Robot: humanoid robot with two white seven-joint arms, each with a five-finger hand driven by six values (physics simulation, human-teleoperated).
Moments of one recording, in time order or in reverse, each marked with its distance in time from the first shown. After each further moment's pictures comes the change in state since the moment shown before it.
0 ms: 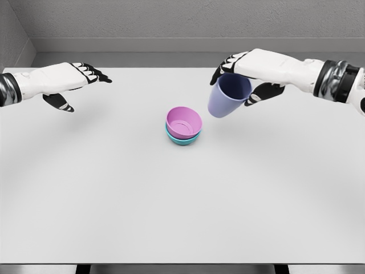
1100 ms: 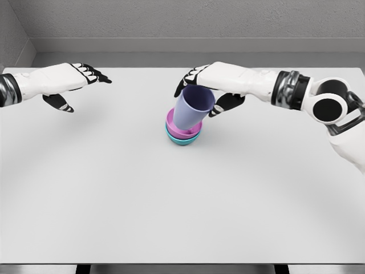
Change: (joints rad) left arm 0.002 -0.001 0.000 0.003 -0.001 0.000 0.000; right arm -0.003 0.169 0.059 0.052 0.022 0.017 0.000
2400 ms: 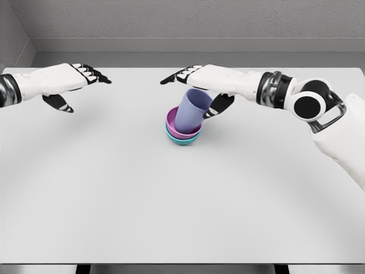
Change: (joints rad) left arm 0.002 0.001 0.000 0.000 0.000 0.000 0.000; right arm -0.025 0.072 0.038 0.084 0.042 0.031 0.000
